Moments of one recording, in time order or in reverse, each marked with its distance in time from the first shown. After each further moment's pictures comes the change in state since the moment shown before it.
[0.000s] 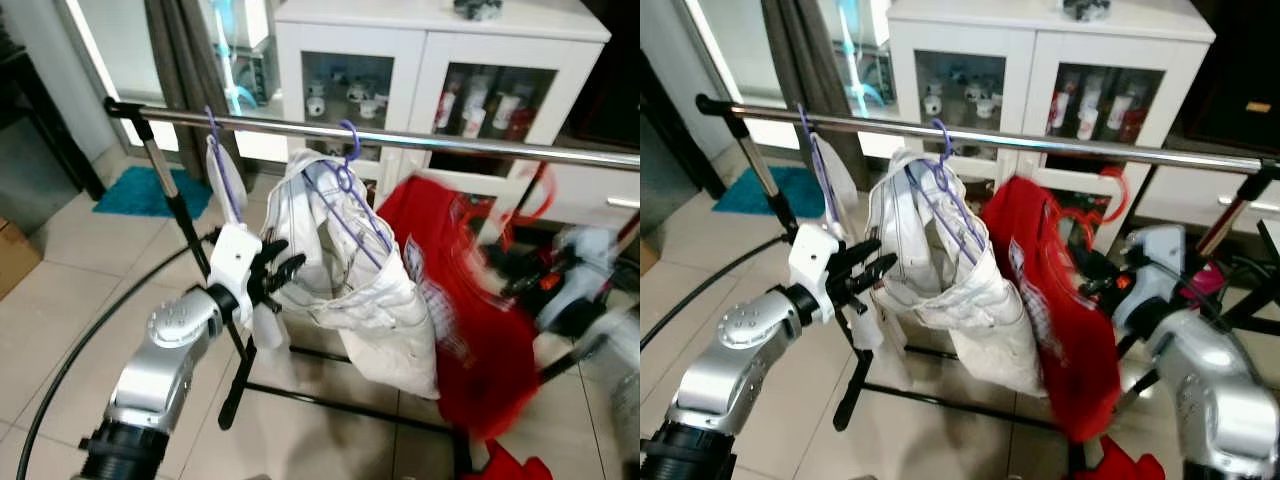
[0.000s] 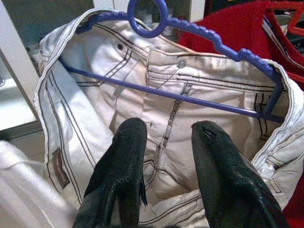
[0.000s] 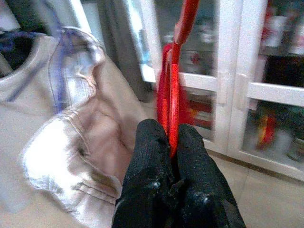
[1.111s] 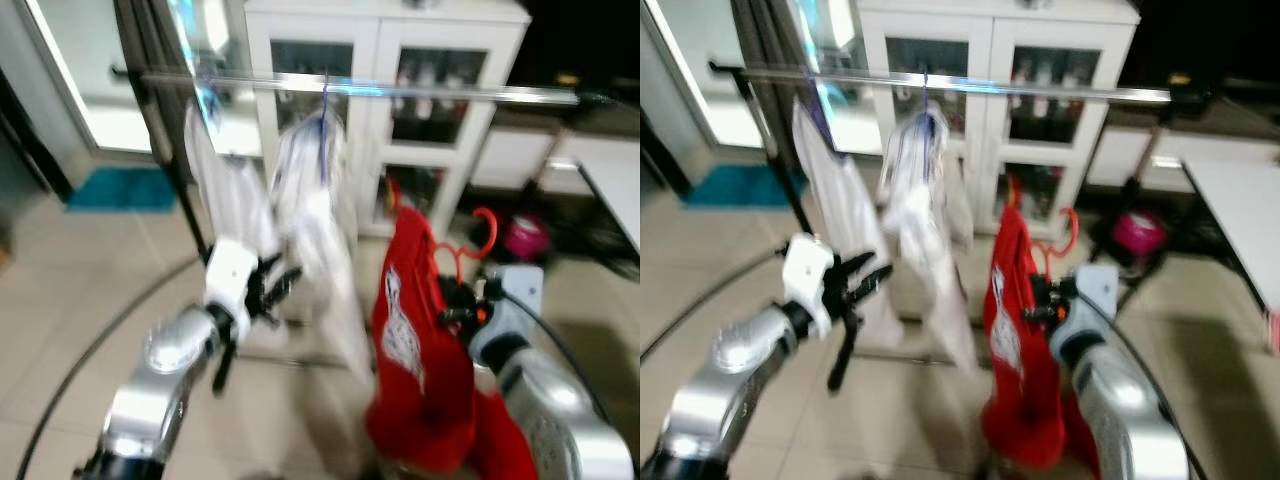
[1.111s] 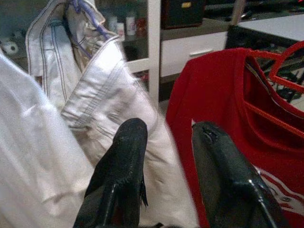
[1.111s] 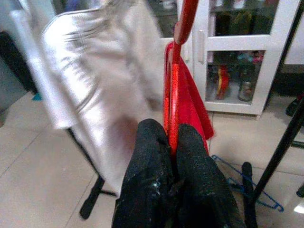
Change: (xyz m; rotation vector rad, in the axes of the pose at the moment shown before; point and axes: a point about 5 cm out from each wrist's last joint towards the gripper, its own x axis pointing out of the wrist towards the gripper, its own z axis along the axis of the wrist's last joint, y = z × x) left arm -0.012 -0.008 -0.003 -0.028 0.010 0.032; right arm 0.010 0.061 -0.041 0.036 0.062 -0.082
